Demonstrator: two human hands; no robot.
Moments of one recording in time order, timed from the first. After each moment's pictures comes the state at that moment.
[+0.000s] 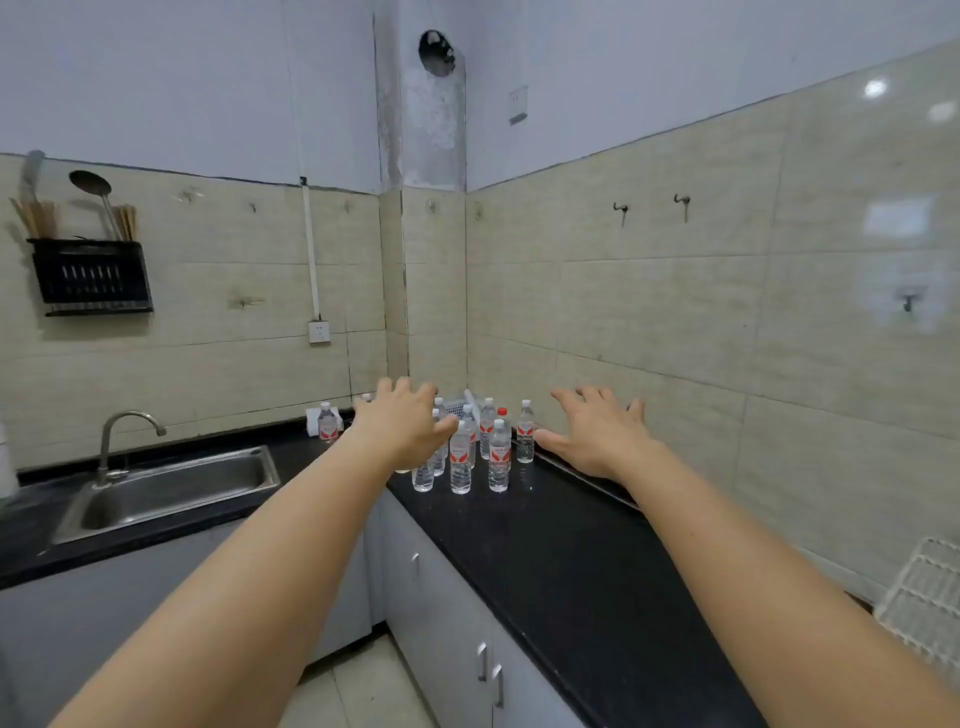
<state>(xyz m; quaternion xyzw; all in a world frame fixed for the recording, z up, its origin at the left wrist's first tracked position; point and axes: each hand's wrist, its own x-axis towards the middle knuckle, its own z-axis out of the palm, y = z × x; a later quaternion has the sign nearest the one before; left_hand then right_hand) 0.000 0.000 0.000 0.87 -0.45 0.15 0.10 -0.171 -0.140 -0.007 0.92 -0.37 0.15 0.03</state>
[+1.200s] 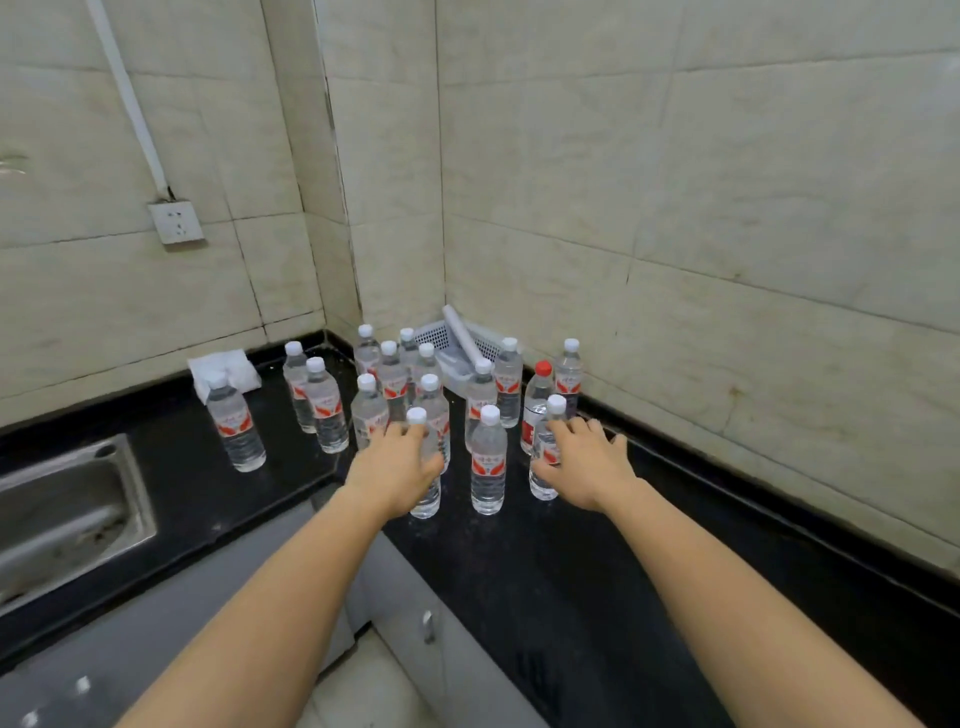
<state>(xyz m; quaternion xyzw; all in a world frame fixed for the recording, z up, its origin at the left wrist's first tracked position) 0.472 -0.342 -0.182 0.85 -0.51 -0.06 0.13 0.281 -0.460 -0.178 0.88 -0.47 0.03 -0.06</state>
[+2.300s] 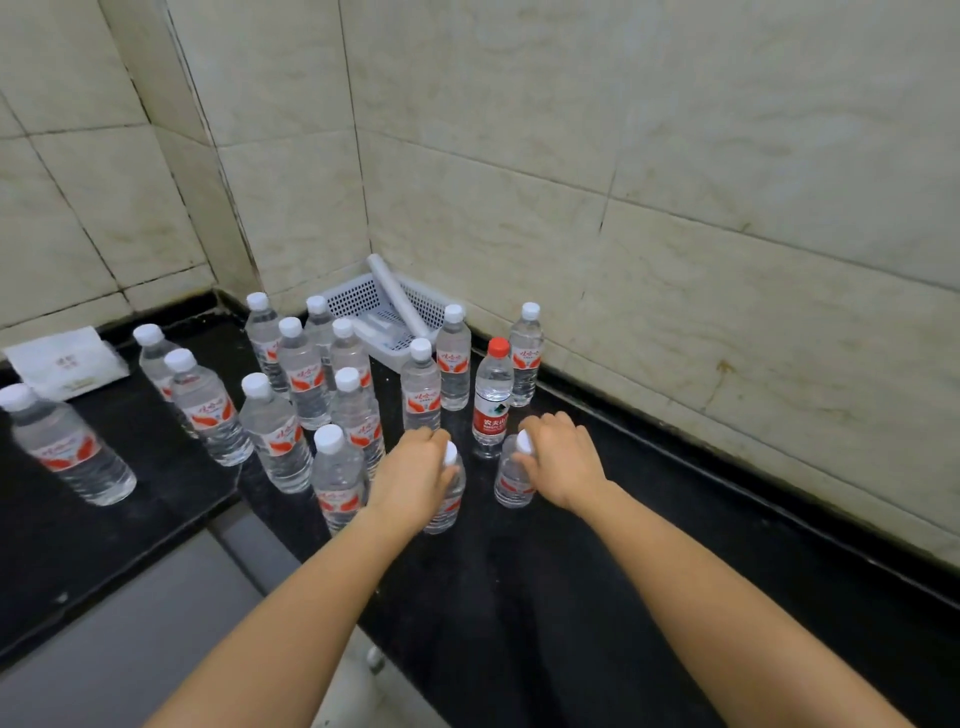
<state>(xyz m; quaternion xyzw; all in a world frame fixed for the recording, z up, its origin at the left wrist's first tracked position) 0.473 -0.495 -0.260 0.77 -0.62 -0.05 0.17 0.311 -0.590 -0.257 0.88 -0.47 0.06 -0.04</state>
